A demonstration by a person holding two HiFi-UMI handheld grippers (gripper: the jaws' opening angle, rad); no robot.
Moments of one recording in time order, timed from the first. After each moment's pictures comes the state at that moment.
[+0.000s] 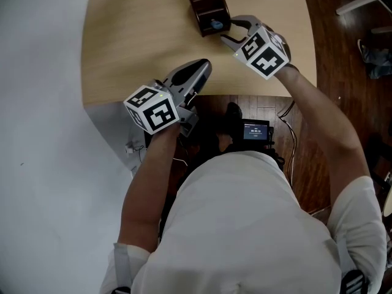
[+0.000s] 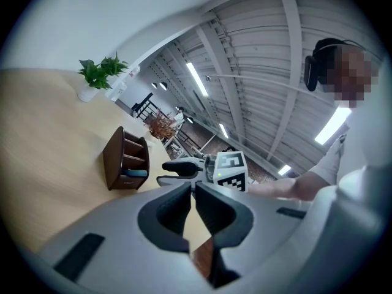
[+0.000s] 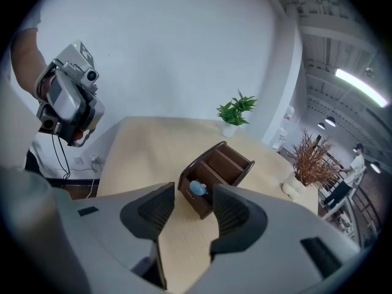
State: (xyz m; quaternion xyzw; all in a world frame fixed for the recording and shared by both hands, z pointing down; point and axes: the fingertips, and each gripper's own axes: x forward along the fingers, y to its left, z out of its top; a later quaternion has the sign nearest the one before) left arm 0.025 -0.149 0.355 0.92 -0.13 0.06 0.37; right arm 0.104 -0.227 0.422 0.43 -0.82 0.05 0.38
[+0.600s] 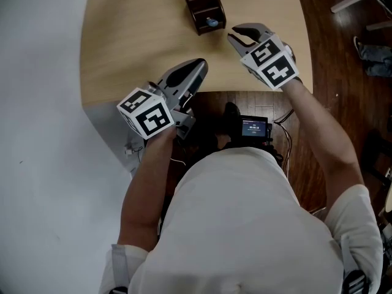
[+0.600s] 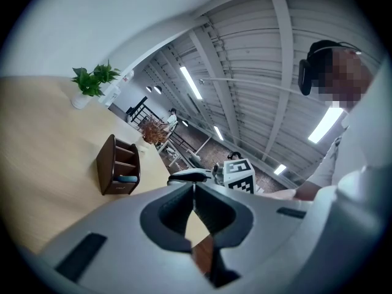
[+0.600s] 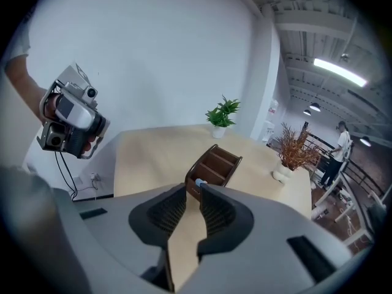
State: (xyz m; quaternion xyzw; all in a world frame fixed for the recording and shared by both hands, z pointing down) left arm 0.020 -0.139 0.330 0.93 -0.12 0.04 0.35; right arm 0.115 -0.191 0.393 0.48 -0.81 0.10 0.33
